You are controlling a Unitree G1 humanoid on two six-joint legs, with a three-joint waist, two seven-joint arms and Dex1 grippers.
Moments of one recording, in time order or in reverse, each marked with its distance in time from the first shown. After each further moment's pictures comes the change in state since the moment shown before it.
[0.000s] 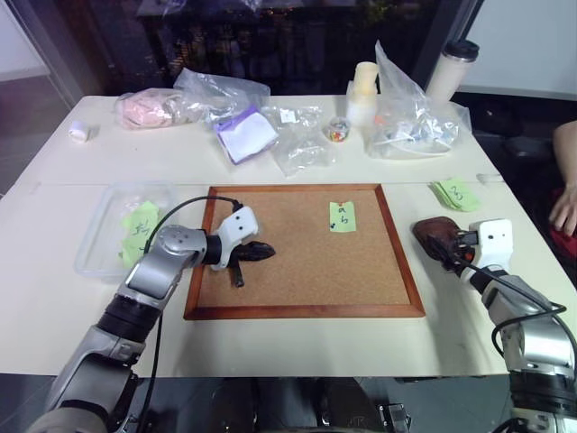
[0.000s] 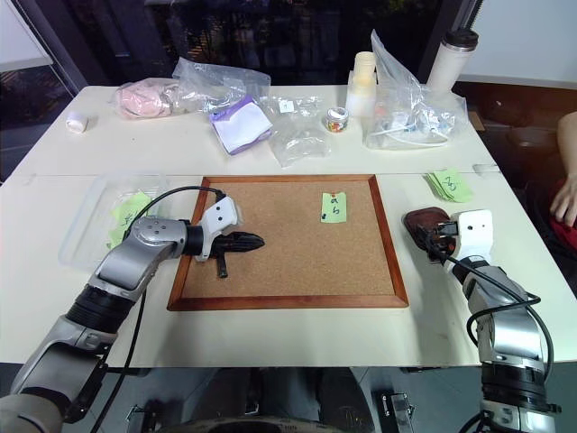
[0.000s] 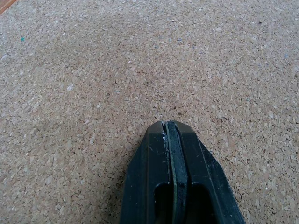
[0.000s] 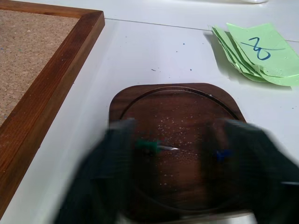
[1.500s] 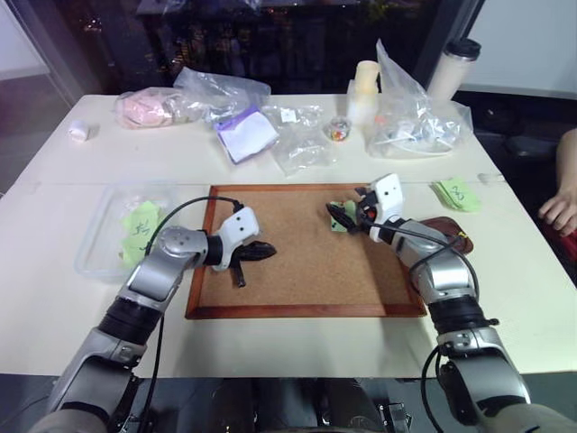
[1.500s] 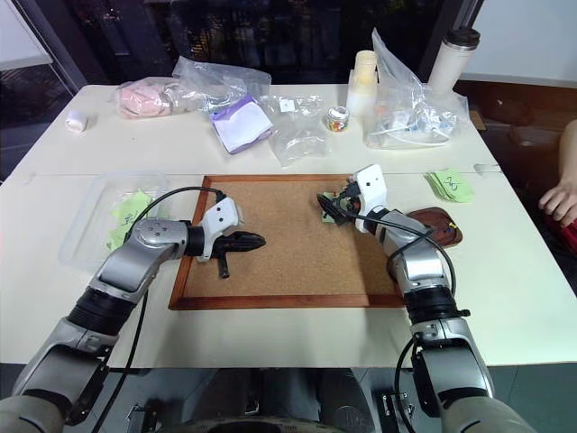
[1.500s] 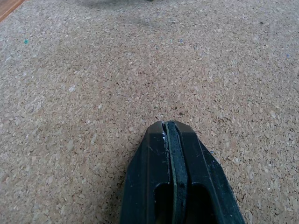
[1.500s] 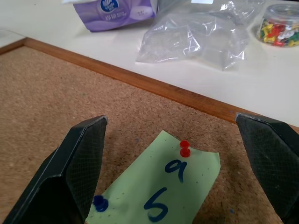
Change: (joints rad) left arm 0.024 -0.009 0.003 -0.012 0.005 -0.019 0.028; right arm -0.467 0.168 0.358 0.353 -0.045 -0.157 0.169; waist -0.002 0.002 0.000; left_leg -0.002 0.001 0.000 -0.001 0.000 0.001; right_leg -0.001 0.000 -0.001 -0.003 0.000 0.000
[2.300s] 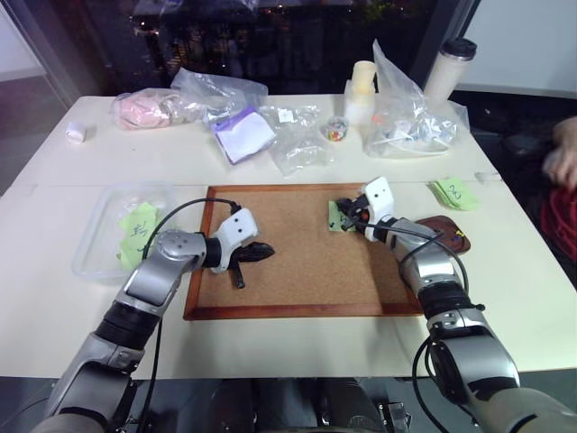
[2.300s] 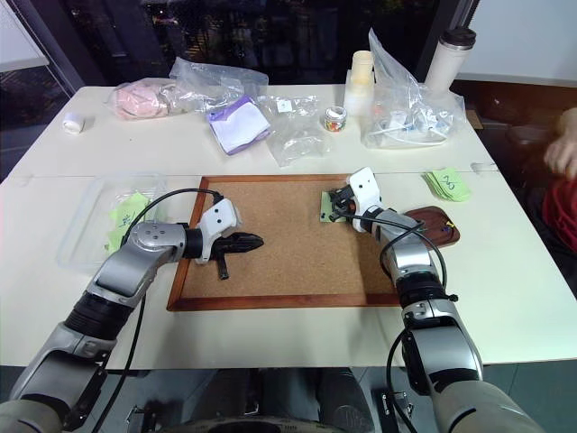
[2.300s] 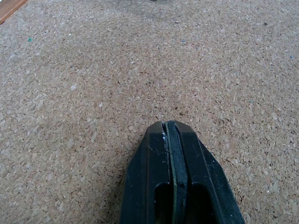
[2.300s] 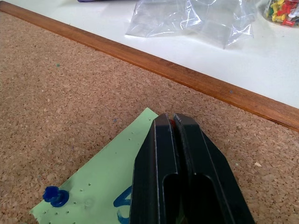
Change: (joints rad) left arm 0.018 0.008 0.003 -0.031 0.001 0.022 0.022; right arm -0.090 0.030 -0.010 0.263 -0.102 -0.151 0.047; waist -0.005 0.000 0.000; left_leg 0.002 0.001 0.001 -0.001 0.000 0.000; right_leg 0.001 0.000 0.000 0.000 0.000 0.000
